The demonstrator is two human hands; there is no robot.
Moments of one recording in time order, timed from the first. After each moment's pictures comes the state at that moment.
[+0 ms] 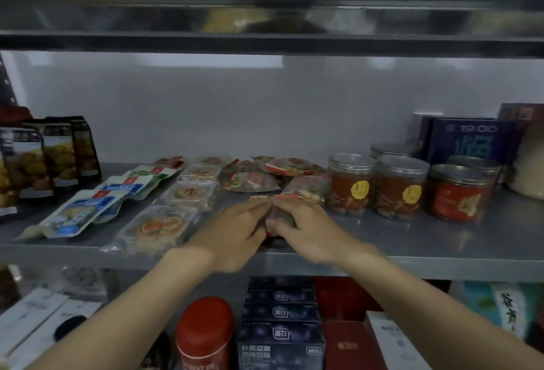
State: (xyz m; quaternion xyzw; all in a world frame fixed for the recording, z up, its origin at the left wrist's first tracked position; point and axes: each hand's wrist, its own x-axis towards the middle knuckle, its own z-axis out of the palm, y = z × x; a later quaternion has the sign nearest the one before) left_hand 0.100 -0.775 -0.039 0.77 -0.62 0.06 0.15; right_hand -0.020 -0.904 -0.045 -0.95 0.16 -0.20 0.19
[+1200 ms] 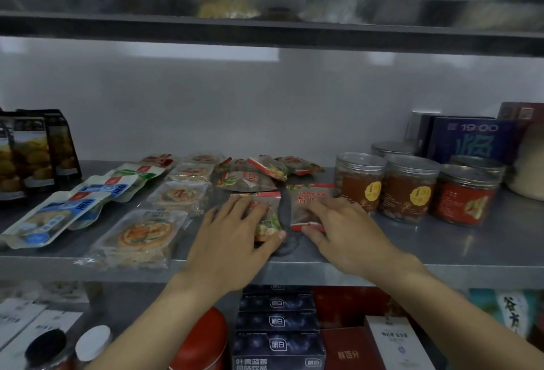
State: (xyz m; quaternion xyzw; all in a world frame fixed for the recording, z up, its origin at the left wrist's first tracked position) left_hand 0.103 -0.788 -0.066 0.81 -0.53 0.18 0.15; right_hand -0.051 -0.927 -0.043 -0.95 0.24 -0.19 -0.03
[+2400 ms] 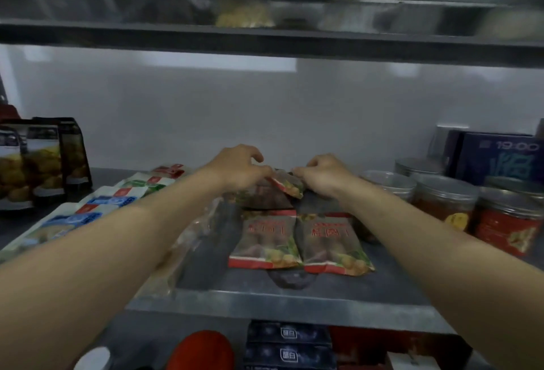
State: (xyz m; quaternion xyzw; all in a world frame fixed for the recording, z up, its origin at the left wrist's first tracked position) left_hand 0.175 -0.845 0.048 0.84 -0.47 -0.01 0.26; right_hand 0.049 -0.963 0.037 -0.84 0.37 -0.24 0.32
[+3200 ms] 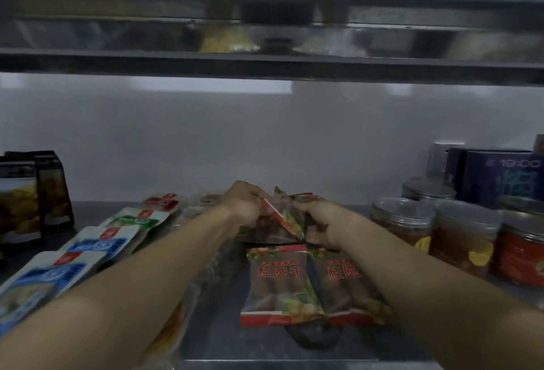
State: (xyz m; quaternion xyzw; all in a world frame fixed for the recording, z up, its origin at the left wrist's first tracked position) left_hand 0.217 -0.892 0.017 0.76 -0.40 -0.14 0.50; right_hand 0.105 -1.000 -0.001 -0.54 0.39 -0.23 0.71
